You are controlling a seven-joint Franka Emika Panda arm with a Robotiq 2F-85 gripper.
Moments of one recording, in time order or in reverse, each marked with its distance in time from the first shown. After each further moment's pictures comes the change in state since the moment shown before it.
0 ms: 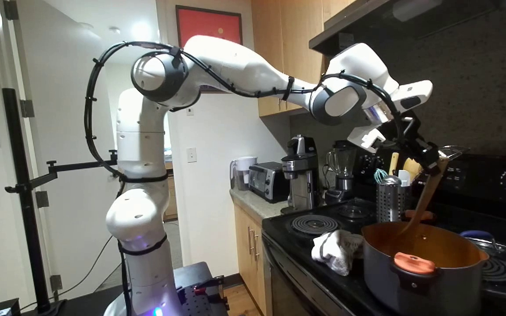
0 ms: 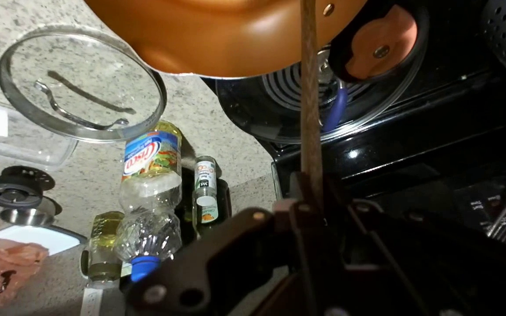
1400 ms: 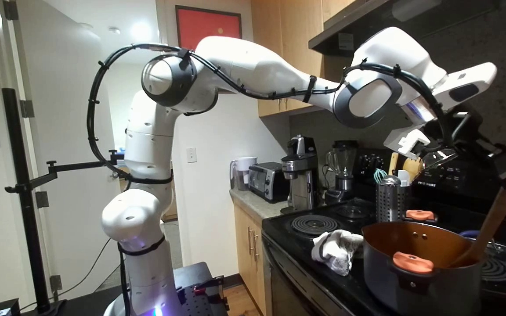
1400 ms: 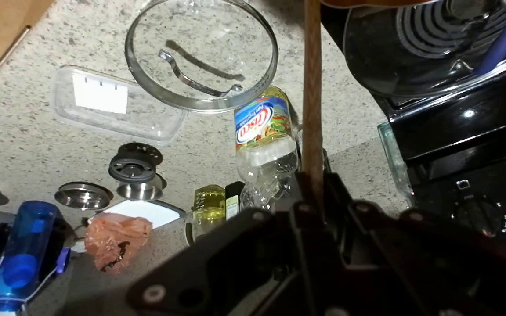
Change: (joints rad) arm -0.133 0.127 -0.046 0.138 -0.018 0.036 0.014
